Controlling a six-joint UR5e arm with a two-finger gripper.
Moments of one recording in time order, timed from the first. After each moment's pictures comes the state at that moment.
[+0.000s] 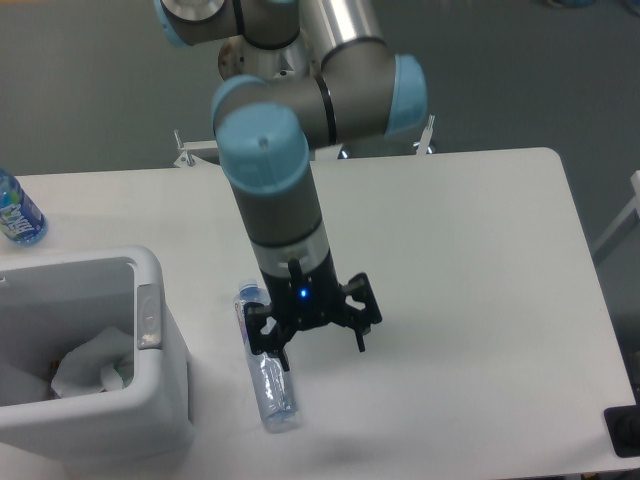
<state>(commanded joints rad) 2.30 -2.01 -1.49 -0.96 1.62 0.28</state>
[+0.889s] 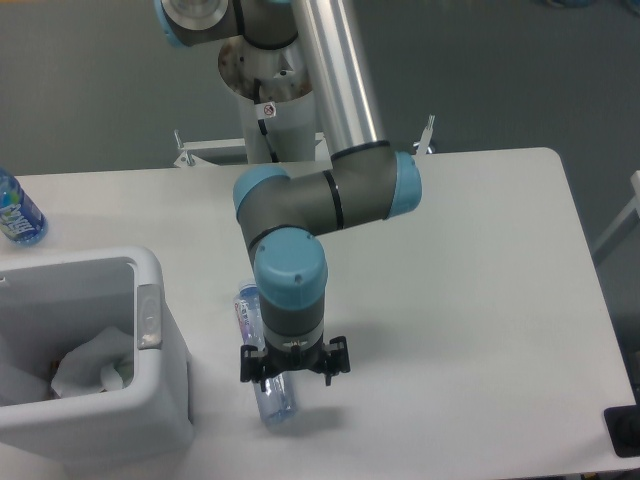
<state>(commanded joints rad) 2.27 -2.18 -1.46 -0.94 1.49 0.14</state>
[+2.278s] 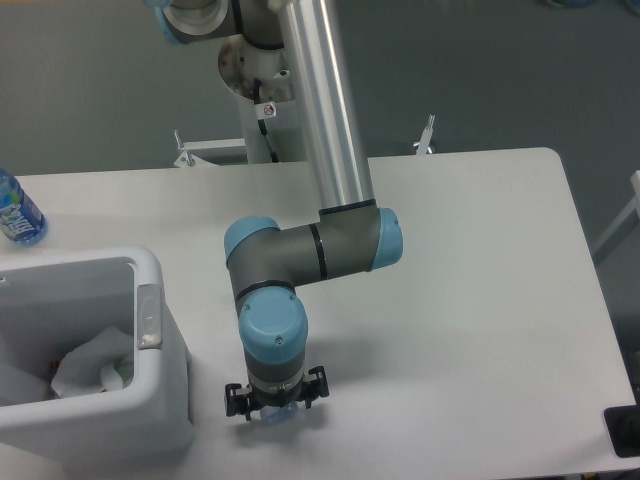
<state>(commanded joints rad) 2.24 -2.29 -1.41 -0.93 1.53 0.03</state>
